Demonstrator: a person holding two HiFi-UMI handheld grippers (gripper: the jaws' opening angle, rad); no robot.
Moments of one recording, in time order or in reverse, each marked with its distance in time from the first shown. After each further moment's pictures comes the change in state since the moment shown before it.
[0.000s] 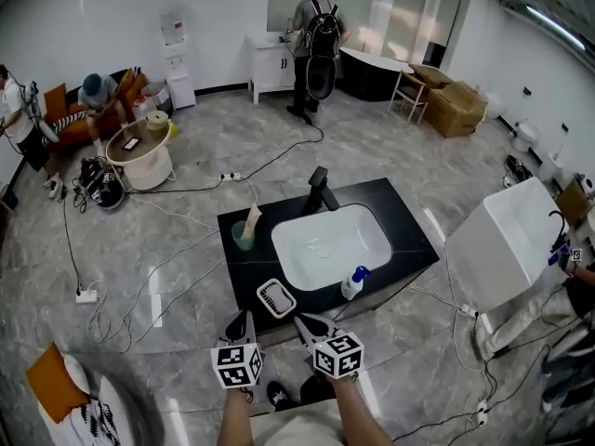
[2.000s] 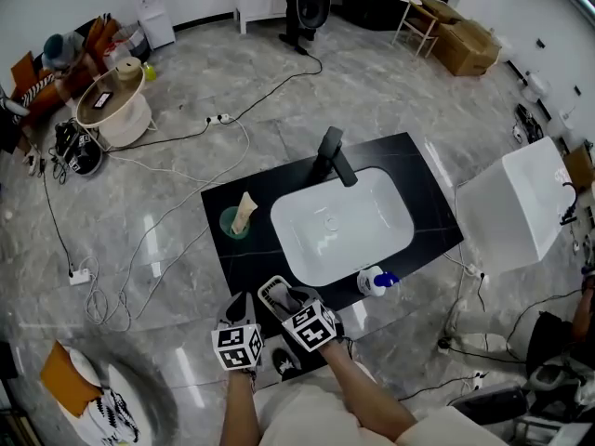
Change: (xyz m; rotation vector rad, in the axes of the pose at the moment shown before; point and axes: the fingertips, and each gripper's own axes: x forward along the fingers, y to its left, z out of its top) left arm 0.097 0.043 -0.059 -0.063 0.221 -0.017; right arm 0.118 -0.037 -0.078 -0.244 0.563 -0.007
